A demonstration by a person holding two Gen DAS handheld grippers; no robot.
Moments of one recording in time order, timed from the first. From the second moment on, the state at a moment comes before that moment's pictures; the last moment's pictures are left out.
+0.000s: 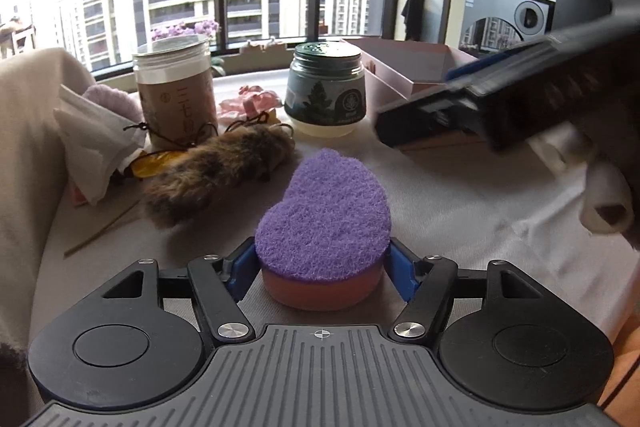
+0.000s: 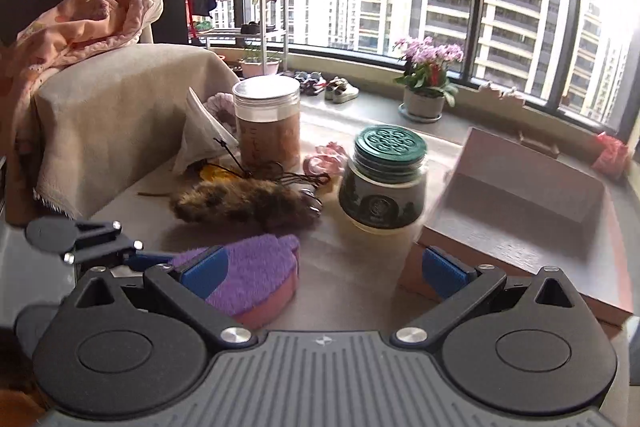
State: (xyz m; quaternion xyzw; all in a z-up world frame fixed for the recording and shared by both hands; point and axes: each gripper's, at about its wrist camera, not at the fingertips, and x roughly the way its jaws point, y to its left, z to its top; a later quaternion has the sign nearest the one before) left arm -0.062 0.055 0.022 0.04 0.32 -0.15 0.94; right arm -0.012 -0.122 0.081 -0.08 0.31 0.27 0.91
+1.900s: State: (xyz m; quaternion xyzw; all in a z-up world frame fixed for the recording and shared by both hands) left arm -0.086 -0.039 0.152 0.08 0.25 -0.27 0.93; right arm -0.060 -0.282 0.328 -0.05 0.19 0.13 0.97
